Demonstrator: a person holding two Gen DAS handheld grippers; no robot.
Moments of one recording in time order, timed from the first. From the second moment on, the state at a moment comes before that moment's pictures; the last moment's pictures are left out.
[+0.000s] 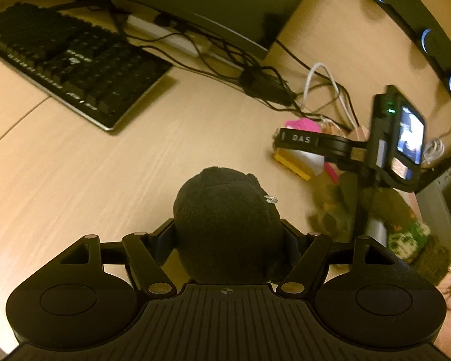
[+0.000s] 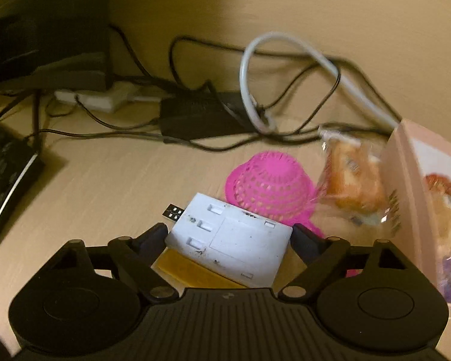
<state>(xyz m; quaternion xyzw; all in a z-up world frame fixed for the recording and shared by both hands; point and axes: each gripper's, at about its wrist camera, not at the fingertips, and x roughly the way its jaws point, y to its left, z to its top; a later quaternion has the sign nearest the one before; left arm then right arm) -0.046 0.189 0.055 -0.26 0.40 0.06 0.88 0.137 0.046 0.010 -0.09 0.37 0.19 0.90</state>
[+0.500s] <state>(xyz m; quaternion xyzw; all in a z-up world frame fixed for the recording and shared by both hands) -0.019 0.124 0.051 -0.23 0.41 0.00 0.88 0.006 -0.101 0.023 -0.18 0.35 0.20 0.90</state>
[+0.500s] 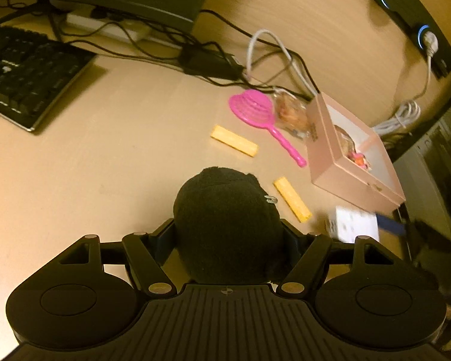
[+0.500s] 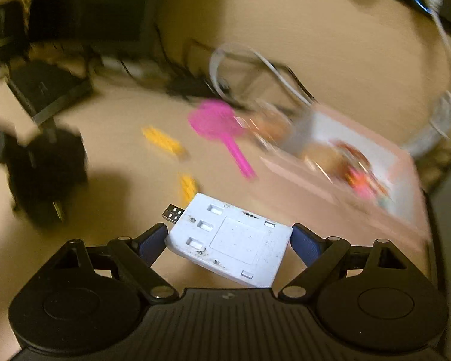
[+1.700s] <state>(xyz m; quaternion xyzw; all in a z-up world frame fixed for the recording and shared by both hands) -0.003 0.075 0.052 -0.19 0.43 0.02 0.88 0.006 -0.117 0.005 -0.14 0.38 0.33 0.85</state>
